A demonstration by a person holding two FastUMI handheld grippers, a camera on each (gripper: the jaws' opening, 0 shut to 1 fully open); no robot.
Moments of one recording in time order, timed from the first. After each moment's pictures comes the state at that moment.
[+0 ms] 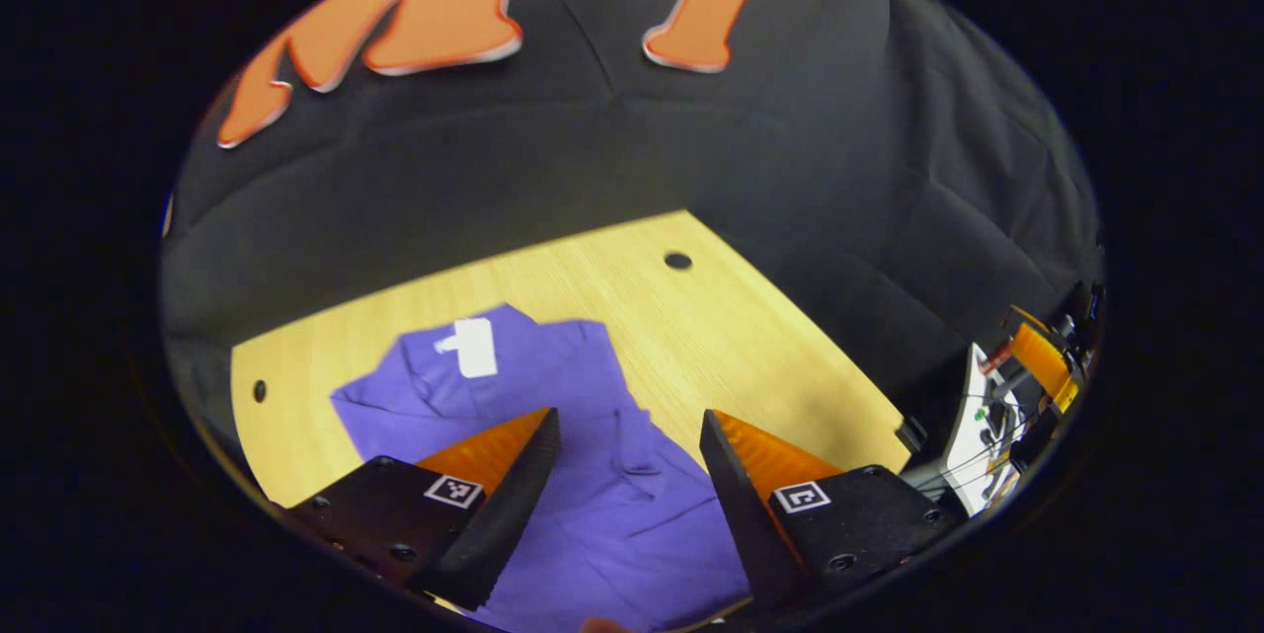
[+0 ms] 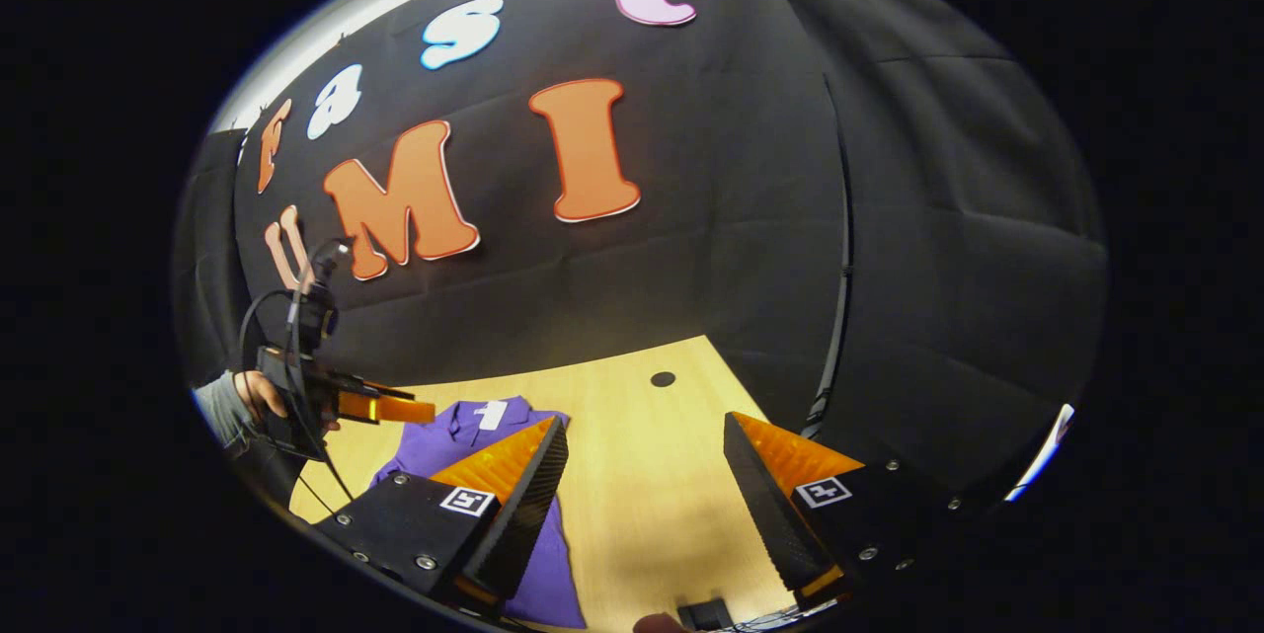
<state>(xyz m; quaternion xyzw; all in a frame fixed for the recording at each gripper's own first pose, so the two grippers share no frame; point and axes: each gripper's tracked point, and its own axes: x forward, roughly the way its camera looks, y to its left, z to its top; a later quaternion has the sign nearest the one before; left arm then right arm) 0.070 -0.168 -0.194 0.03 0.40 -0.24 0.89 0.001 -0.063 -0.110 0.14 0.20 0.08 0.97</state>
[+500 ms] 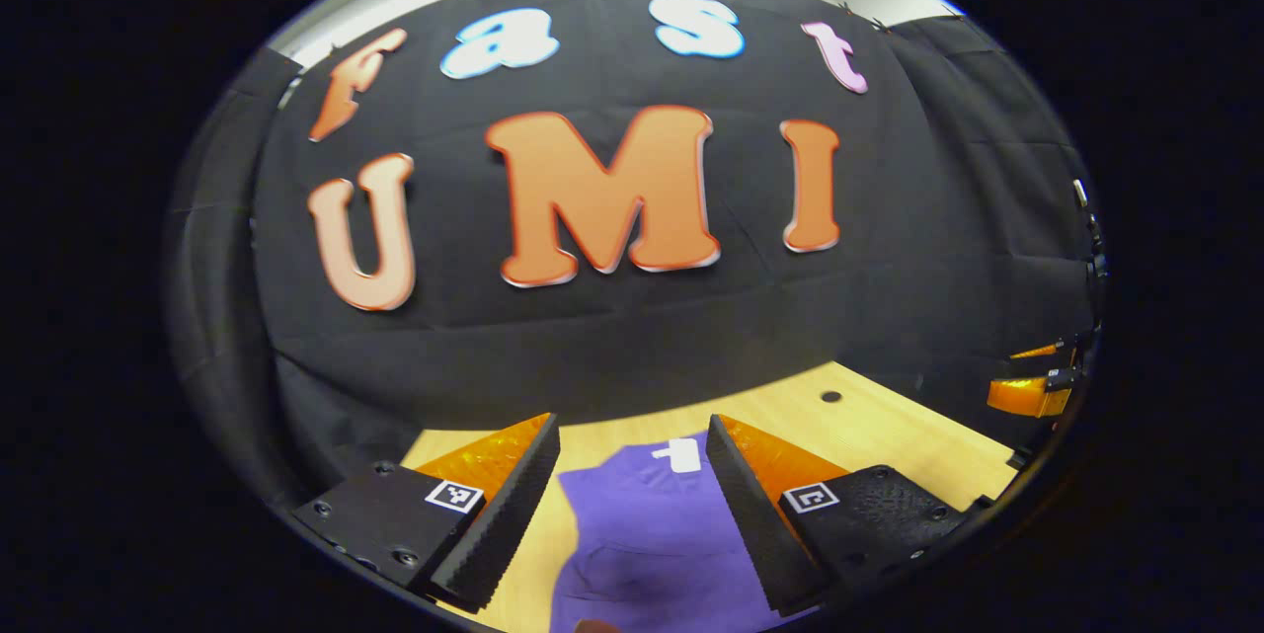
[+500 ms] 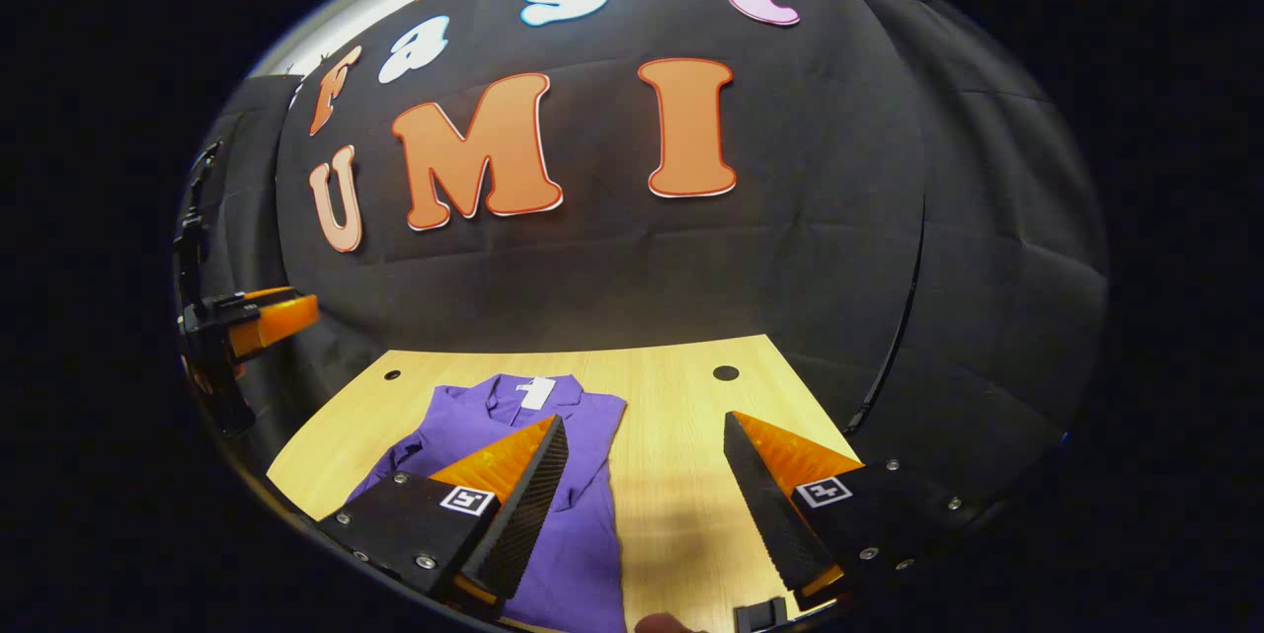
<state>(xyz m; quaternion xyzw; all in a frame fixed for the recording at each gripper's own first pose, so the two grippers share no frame) -0.019 0.008 0.009 0.08 0.12 -0.03 0.99 -0.015 0.028 -0.122 0.08 0.19 0.13 0.97</state>
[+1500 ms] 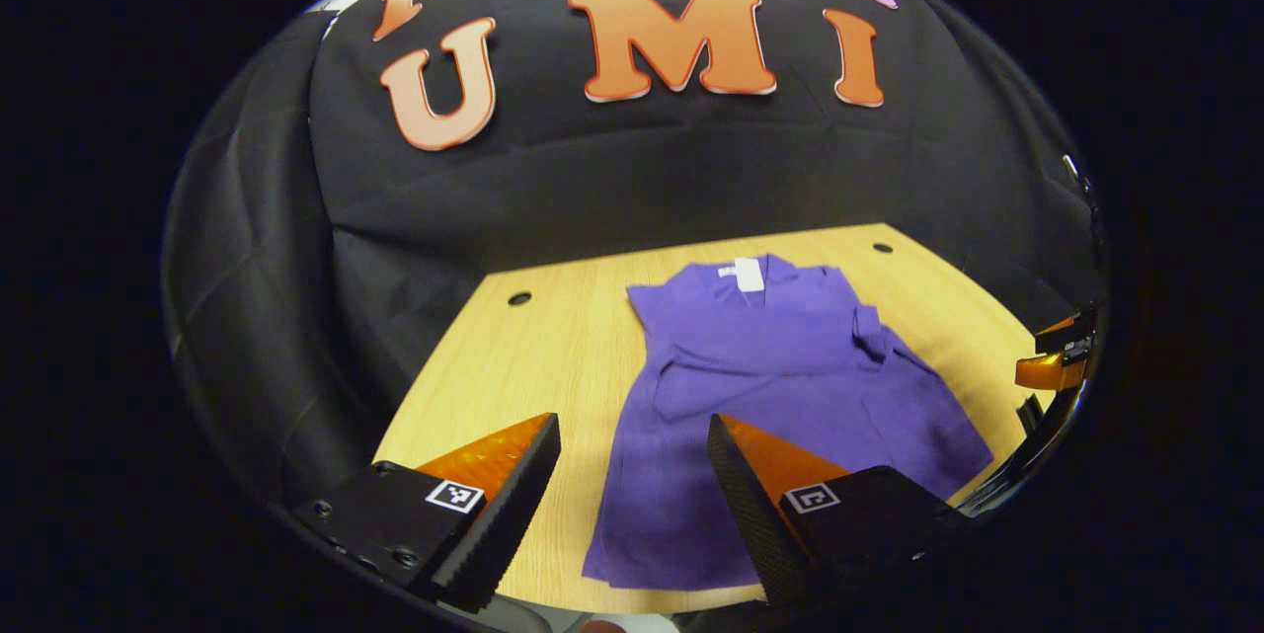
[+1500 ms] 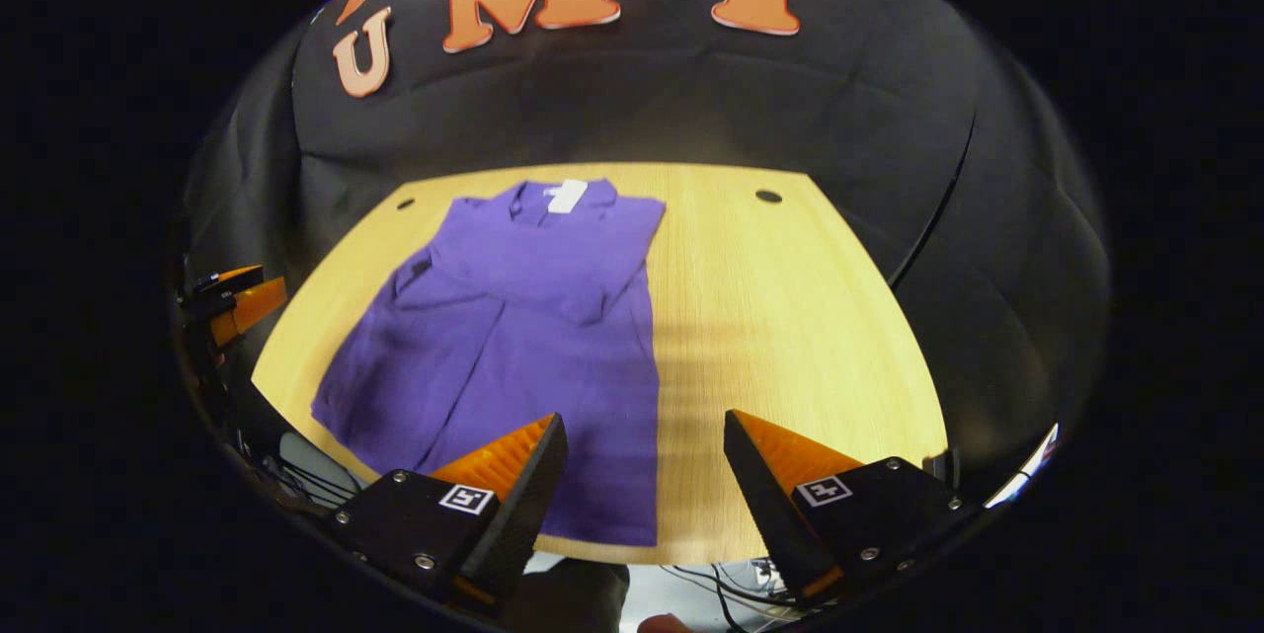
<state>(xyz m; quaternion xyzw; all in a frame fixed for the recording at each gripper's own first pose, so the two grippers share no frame) -0.179 0.093 -0.193 0.10 0.36 0.03 0.93 -0.137 0.065 -0.278 -0.01 0.42 0.18 0.89</state>
